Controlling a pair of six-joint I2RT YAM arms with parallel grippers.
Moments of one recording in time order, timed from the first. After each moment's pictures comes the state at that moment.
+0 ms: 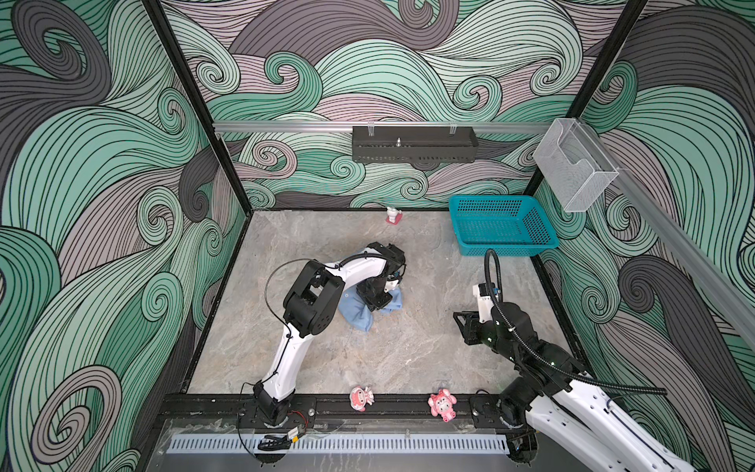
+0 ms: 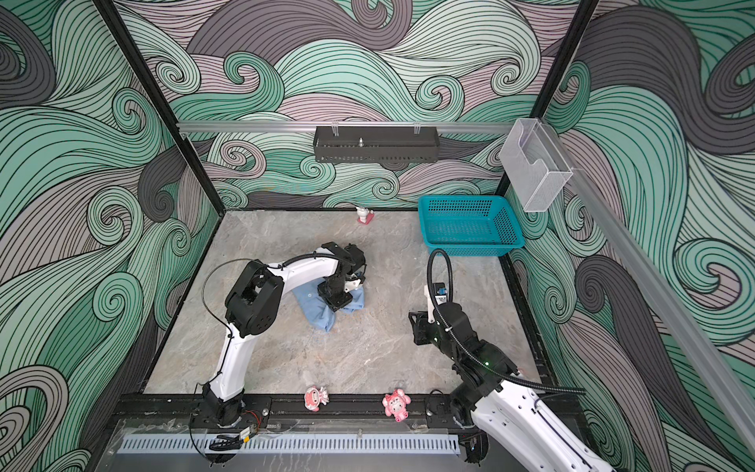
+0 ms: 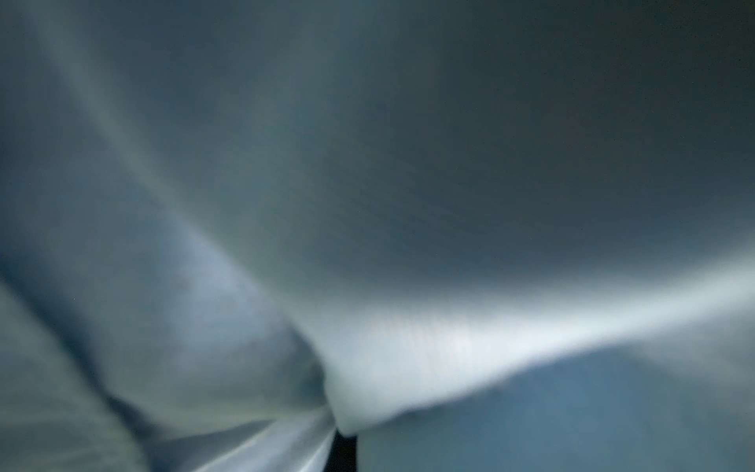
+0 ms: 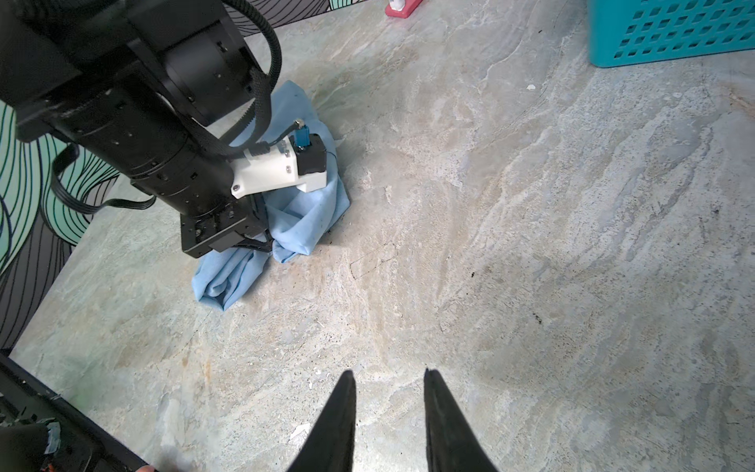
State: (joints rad) left arm -0.71 2.20 1.70 -1.21 0.01 0.14; right arm 0.61 0.56 0.51 -0.58 0.07 0.46
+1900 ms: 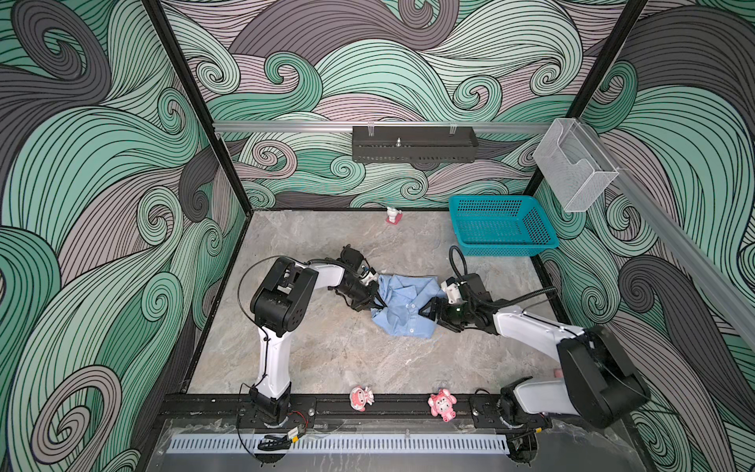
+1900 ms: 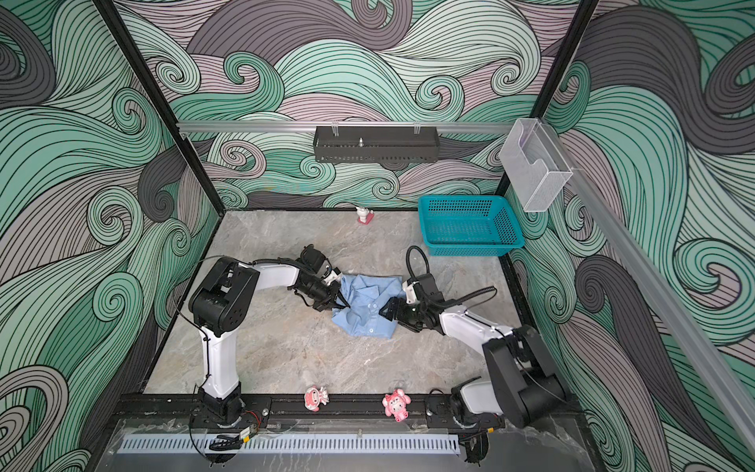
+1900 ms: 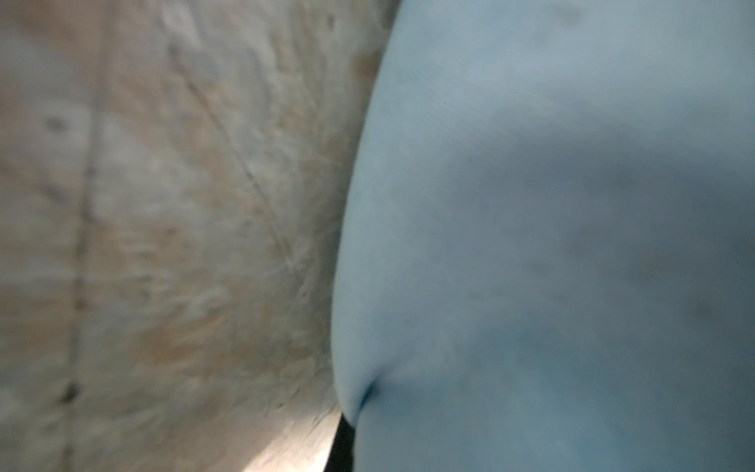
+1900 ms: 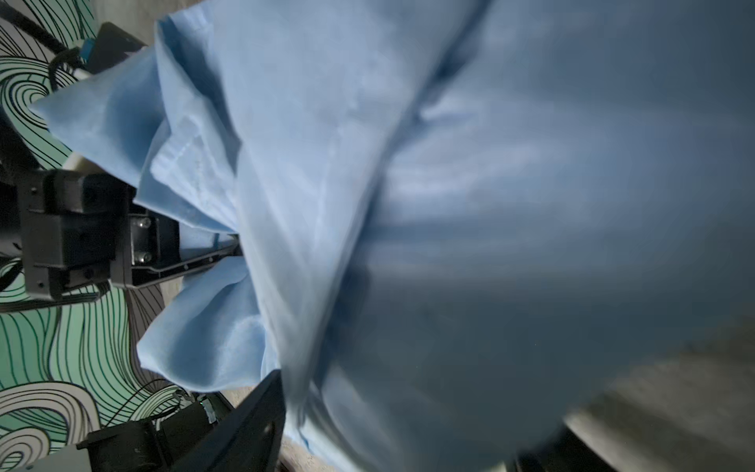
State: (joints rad) left arm -0.44 2.04 1.18 -0.48 0.86 -0.46; right arm 0.41 1.43 0.59 -0.16 -0.50 0.68
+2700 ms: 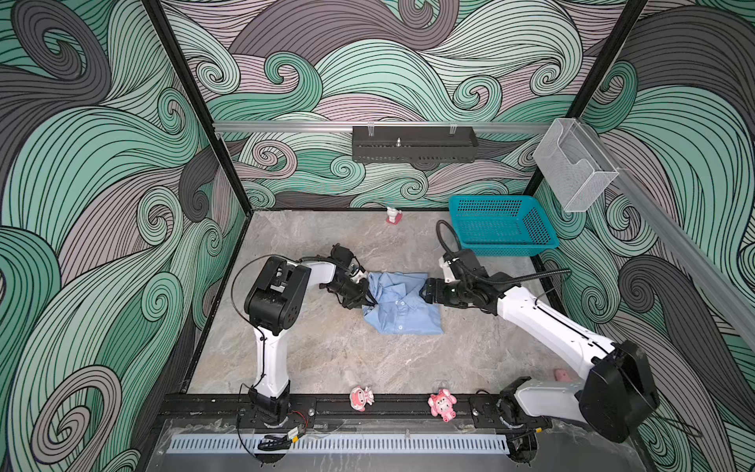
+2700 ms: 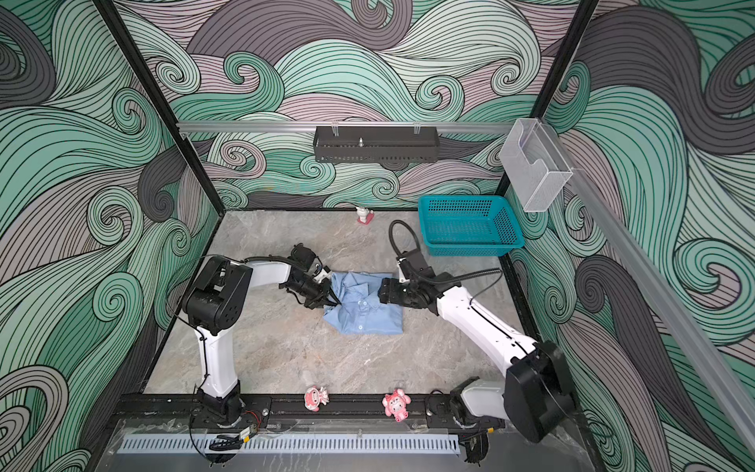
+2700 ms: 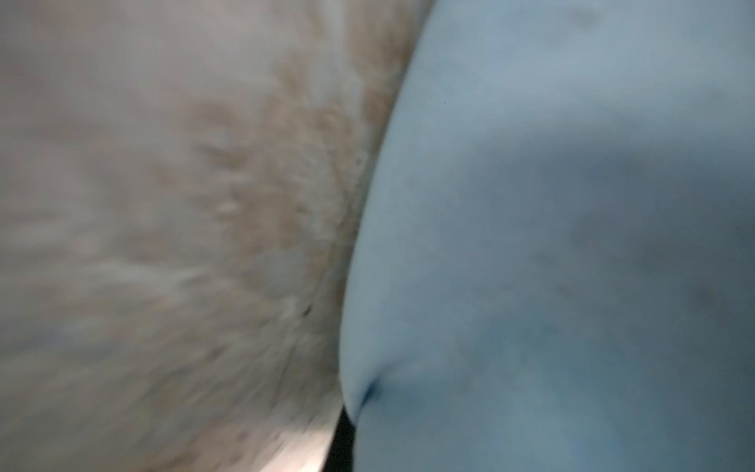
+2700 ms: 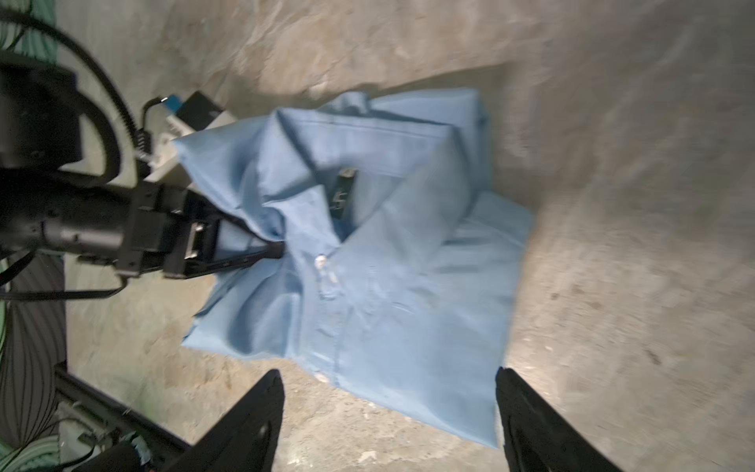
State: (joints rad) left arm -0.35 2.02 1.17 -0.54 0.81 -0.46; right arm 0.47 1.28 0.93 -0.65 -0.14 0.53
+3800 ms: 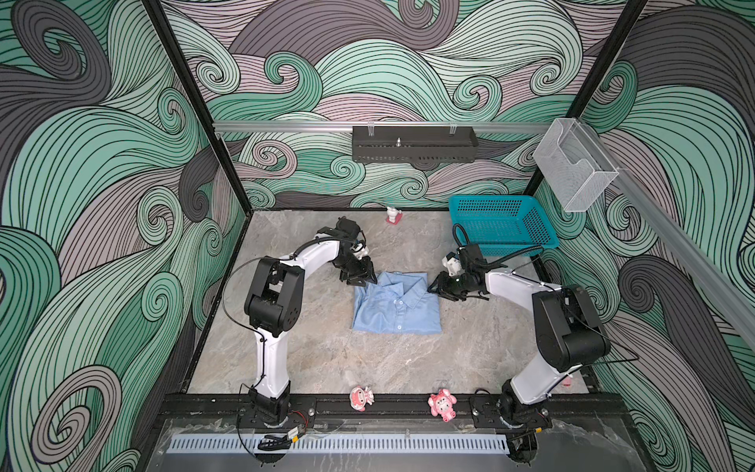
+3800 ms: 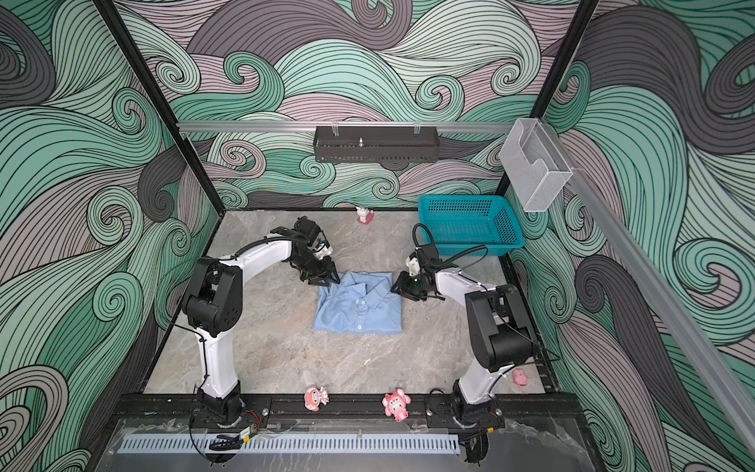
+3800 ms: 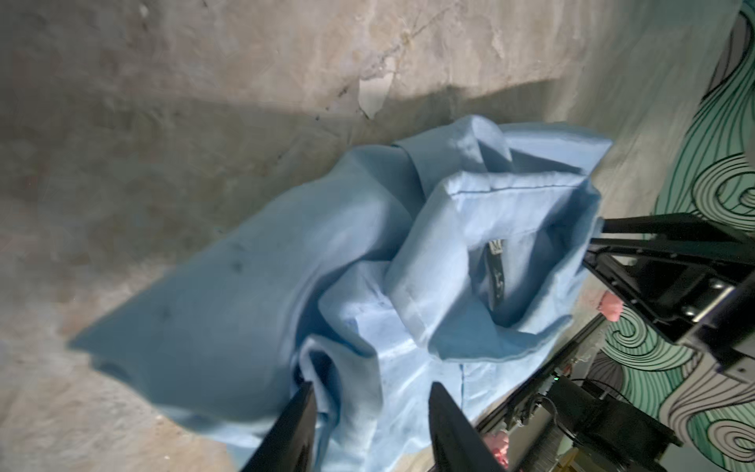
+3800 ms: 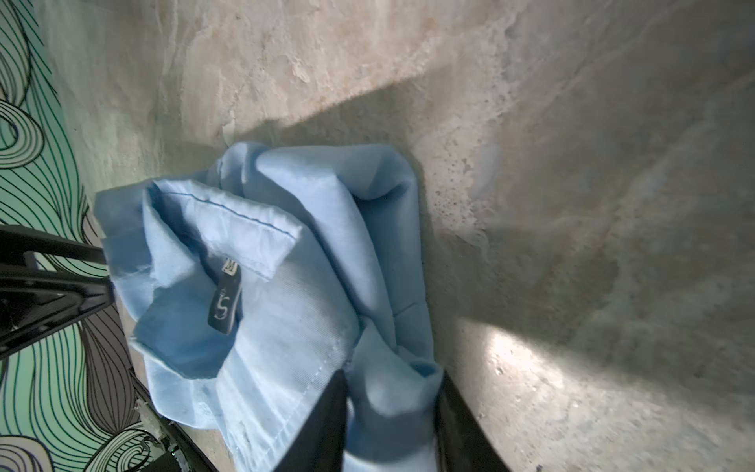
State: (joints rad) left arm -0.39 2.03 1.56 -0.92 0.51 -0.34; right arm 0.25 1.69 0.95 -0.38 -0.48 0.45
